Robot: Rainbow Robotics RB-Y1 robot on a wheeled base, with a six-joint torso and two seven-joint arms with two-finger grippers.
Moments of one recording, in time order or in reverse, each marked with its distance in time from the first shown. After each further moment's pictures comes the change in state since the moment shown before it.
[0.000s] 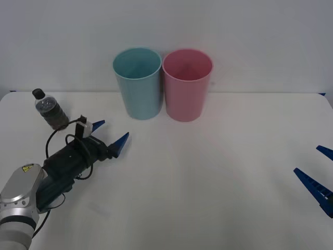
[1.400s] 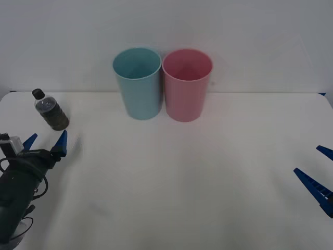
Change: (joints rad) right arm 0.000 0.000 0.000 0.000 0.000 0.000 0.000; left arm 0.280 0.013 0.147 -0.244 0.347 0.295 -0.013
